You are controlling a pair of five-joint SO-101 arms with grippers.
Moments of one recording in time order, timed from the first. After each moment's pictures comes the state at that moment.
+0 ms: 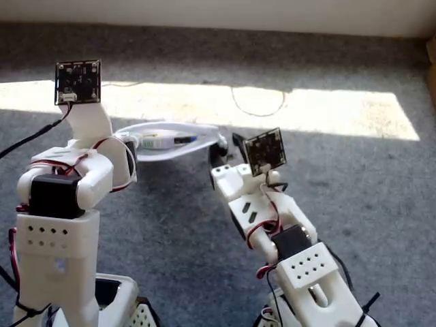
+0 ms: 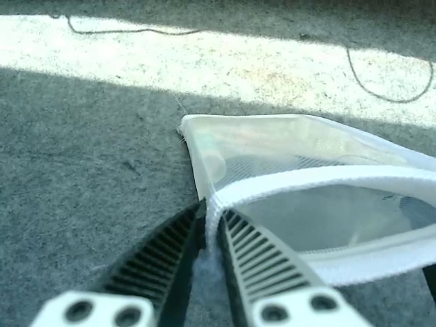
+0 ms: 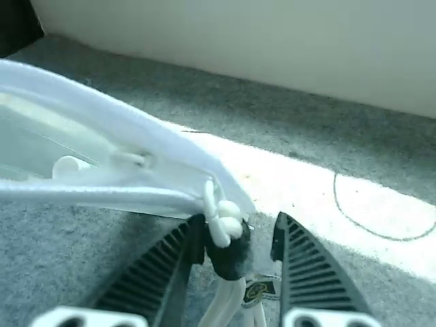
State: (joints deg) left arm -0.7 -44.0 19.7 81.0 15.2; right arm -30.0 -59.3 70.0 13.1 -1.0
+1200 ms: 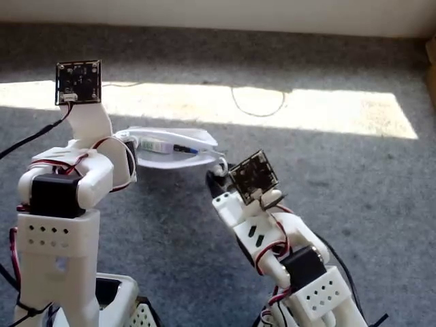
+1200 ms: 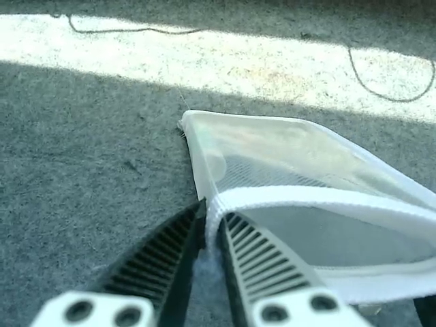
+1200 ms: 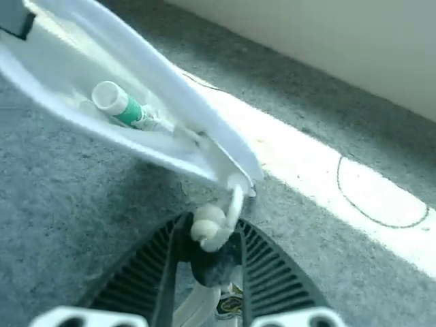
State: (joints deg) left arm -1.2 -44.0 19.7 81.0 14.5; right arm -34.9 -76.4 69.9 37.1 10.5
